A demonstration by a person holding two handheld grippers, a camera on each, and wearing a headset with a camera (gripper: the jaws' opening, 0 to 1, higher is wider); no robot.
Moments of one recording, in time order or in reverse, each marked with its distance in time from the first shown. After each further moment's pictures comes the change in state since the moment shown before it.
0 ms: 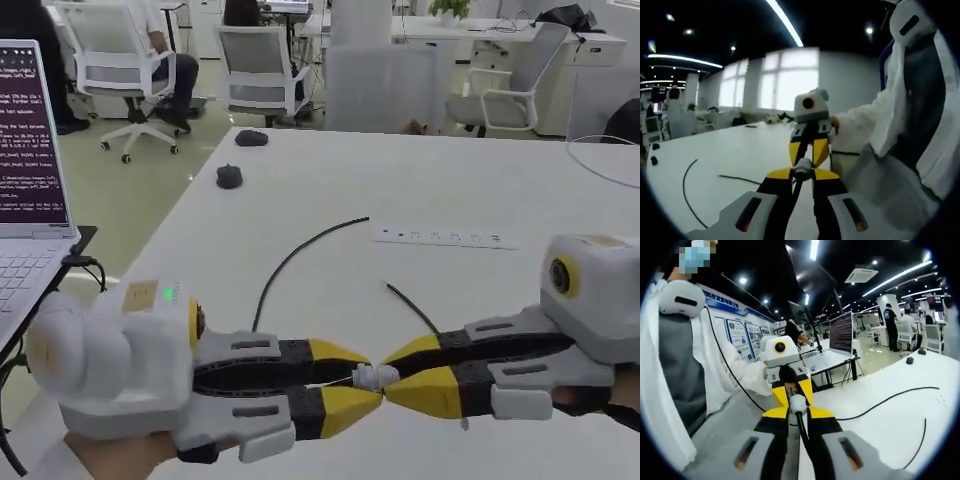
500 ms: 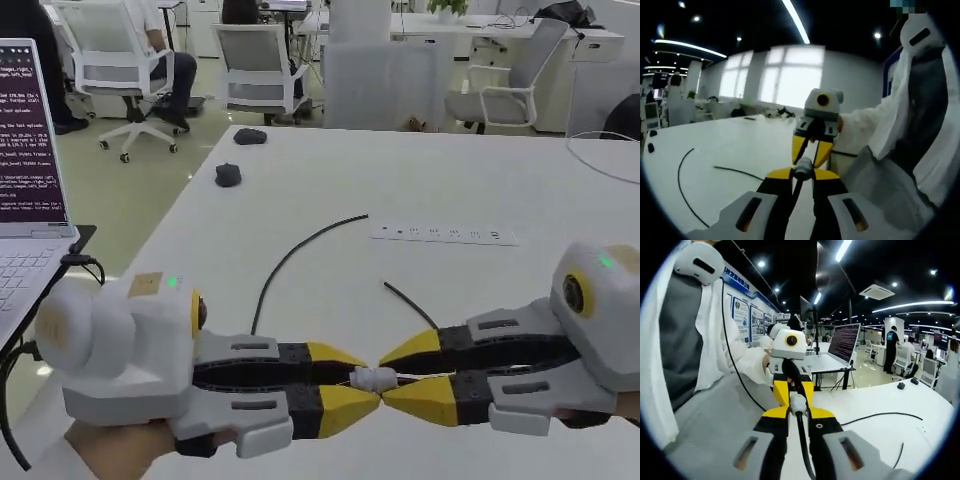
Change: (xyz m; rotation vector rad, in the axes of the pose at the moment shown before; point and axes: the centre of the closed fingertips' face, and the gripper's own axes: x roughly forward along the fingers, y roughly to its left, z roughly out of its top) left arm 0.000 0.000 -0.008 -0.048 0.033 -0.002; right arm -0.001 -0.004 -0.008 -0.231 0.038 -0.067
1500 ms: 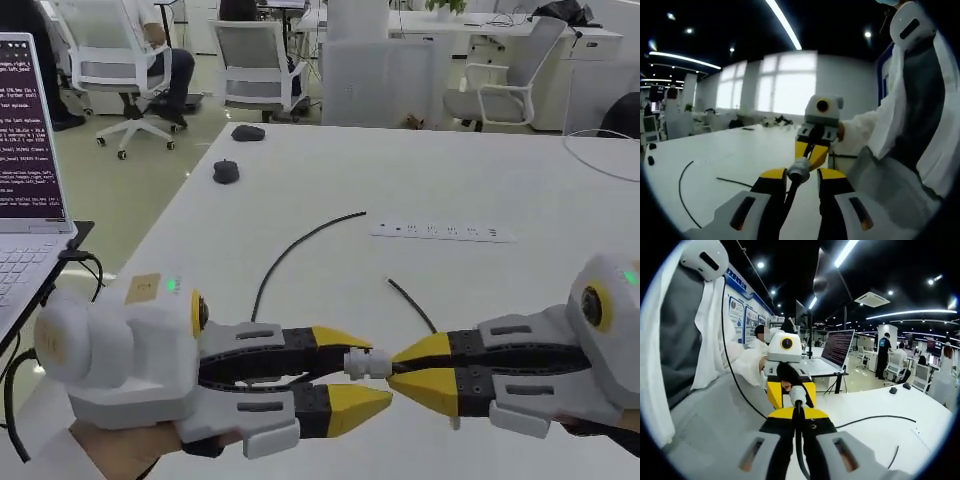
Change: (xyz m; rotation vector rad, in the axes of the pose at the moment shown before) left arm 0.008 -0.008 0.006 0.071 -0.060 -0.022; right arm -0.004 0.003 0.005 -0.005 -0.045 -0.068
